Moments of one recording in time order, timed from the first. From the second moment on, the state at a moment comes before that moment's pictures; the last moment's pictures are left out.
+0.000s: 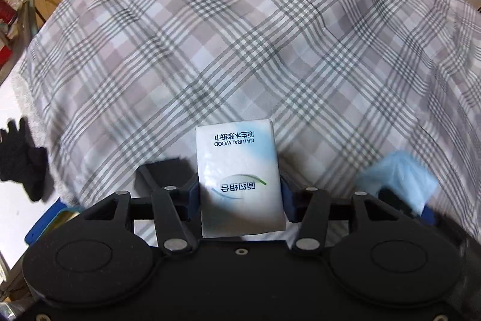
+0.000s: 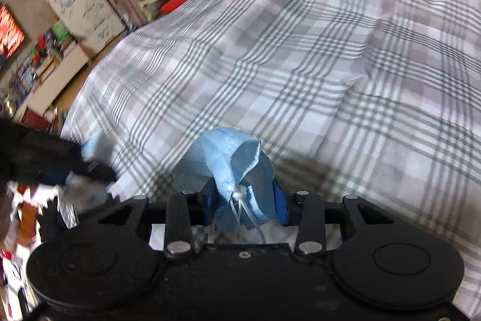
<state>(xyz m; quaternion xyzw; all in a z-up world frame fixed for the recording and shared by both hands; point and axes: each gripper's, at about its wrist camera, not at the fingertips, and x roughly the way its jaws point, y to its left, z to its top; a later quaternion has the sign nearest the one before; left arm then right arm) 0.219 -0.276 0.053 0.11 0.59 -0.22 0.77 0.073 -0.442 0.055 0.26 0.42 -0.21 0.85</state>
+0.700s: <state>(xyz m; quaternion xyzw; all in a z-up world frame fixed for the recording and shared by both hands) 0.151 -0.059 0.112 0.07 0.58 -0.12 0.80 0.048 -0.360 0.132 0.21 0.39 -0.13 0.89</state>
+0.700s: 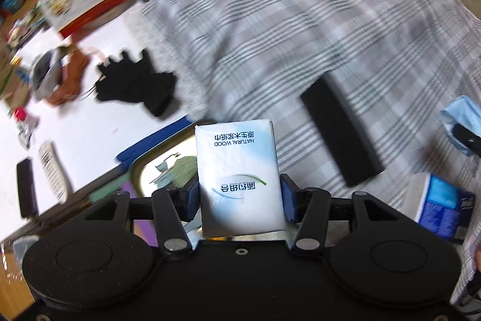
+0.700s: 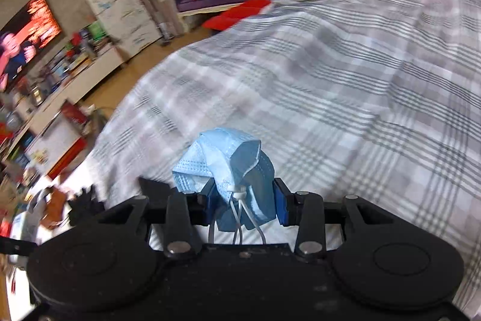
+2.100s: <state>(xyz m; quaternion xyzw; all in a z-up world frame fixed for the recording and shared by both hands) 0.200 0.049 -0.024 -0.02 0.66 -0.05 0.75 0.033 -0.094 0.084 0.06 0.57 0.07 0.82</state>
